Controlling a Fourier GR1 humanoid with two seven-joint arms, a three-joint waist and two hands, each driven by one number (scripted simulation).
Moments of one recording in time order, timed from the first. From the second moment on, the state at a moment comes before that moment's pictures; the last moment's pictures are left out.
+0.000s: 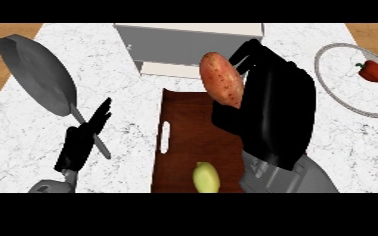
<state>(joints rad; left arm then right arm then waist) -0.05 0.31 -0.18 -1.34 0.07 0.02 0.02 -0.66 -0.01 0.43 -1.88 1.26 0.19 1.18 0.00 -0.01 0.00</state>
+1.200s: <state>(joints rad) -0.04 0.27 -0.19 -1.36 0.02 0.02 0.02 -1.28 -0.08 -0.12 -0.84 1.22 -0.04 0.88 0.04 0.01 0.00</state>
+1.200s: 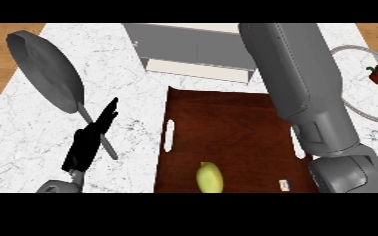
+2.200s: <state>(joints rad) -0.10 0.25 -0.19 -1.35 0.00 0.00 0.05 -1.35 -0.02 -0.56 -0.58 0.73 -0.52 0.49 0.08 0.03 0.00</state>
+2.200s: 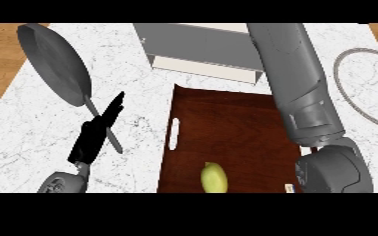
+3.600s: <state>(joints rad) 0.03 0.27 -0.11 -1.39 0.02 0.00 0.05 -0.71 -0.10 -0.48 -1.49 0.70 -0.50 0.58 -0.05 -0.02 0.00</state>
